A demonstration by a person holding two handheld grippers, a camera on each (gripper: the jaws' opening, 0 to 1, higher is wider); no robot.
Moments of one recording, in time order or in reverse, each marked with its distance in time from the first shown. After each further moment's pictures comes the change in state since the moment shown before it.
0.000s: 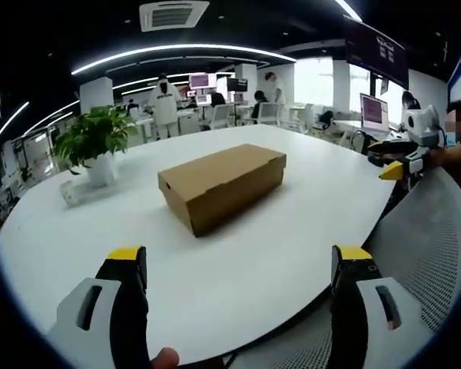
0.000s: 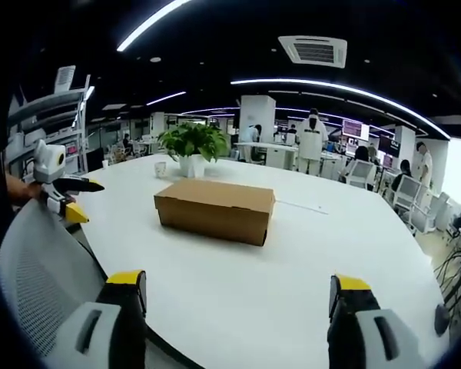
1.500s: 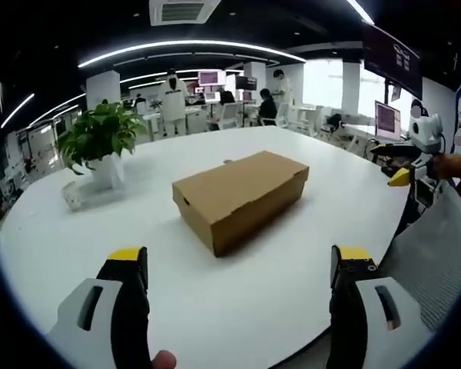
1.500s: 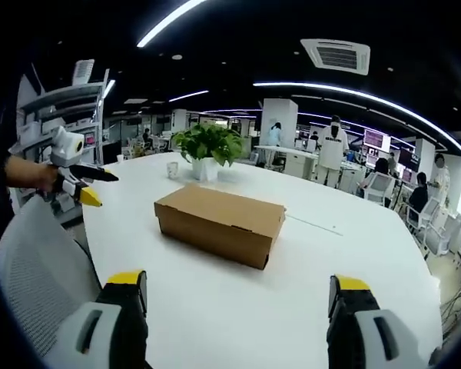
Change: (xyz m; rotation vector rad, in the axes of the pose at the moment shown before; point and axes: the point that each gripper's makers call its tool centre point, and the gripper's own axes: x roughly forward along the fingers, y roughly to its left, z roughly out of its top) left arm 0.036 0.042 0.032 -0.037 0.010 0.028; right arm 0.049 -0.022 0.036 -0.089 -0.009 0.110
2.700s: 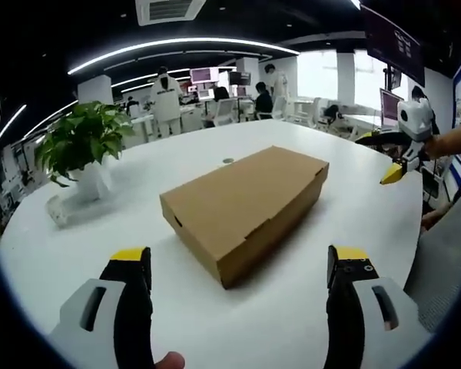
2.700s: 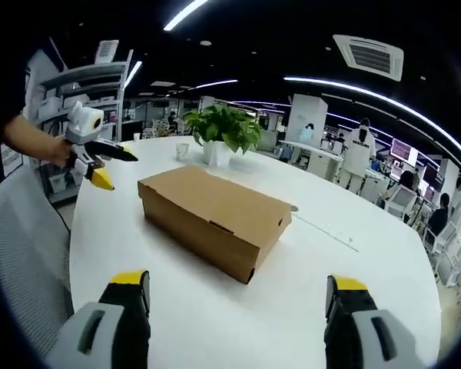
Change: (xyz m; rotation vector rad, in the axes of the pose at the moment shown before) left arm 0.082 0.012 0.007 0.055 0.021 -0.014; right arm 0.084 -0.039 -0.006 -0.132 0.053 0.119
